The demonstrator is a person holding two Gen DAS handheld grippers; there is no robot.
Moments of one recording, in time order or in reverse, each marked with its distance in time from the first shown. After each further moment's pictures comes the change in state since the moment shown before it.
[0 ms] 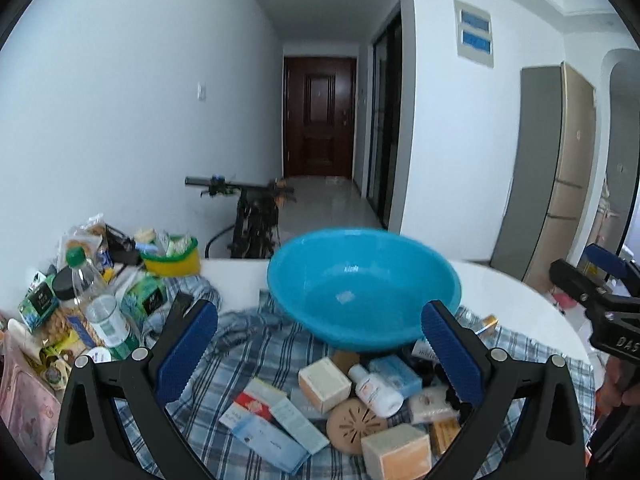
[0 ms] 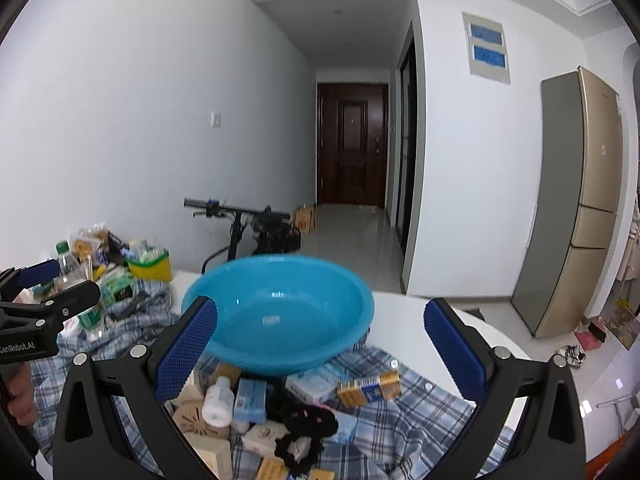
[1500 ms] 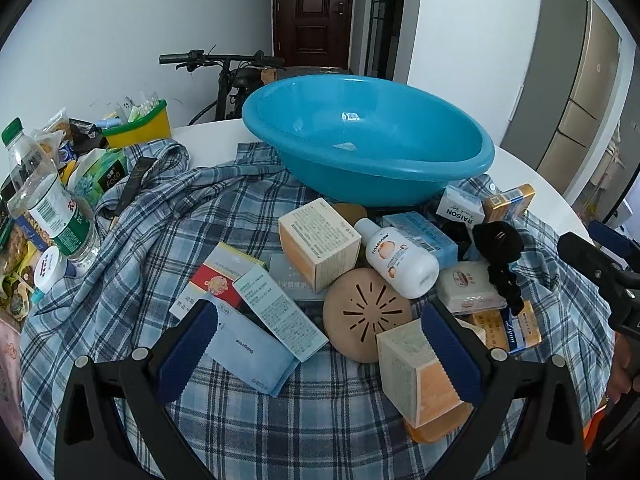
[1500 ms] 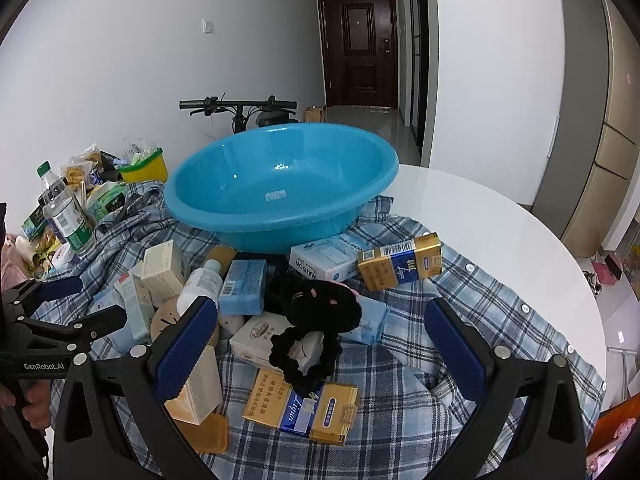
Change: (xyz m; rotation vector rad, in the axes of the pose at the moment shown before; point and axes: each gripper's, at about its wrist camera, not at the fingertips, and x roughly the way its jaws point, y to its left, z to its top) left arm 0.088 -0.007 -0.102 0.008 0.405 -0.026; right arm 0.065 -0.003 -0.090 0.063 0.361 0.054
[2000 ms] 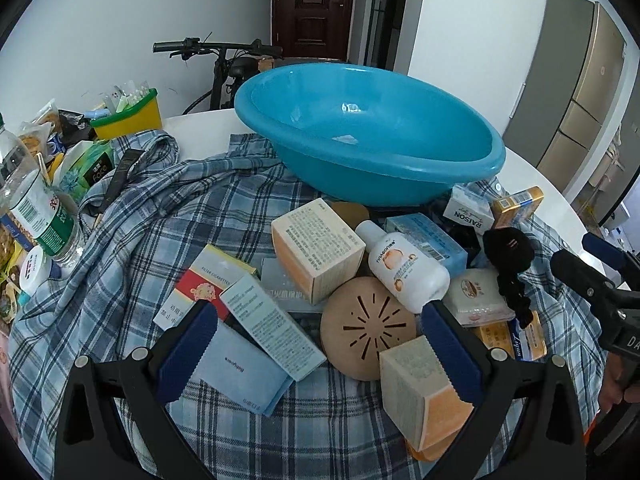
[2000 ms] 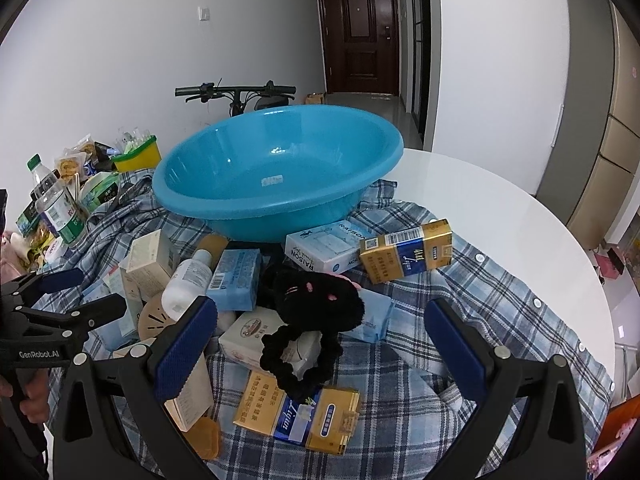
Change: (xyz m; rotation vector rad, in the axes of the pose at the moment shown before) left arm 0.025 0.003 0.012 -0.016 0.035 -0.022; right arm 0.025 -0.003 -0.002 0.003 0.049 0.008
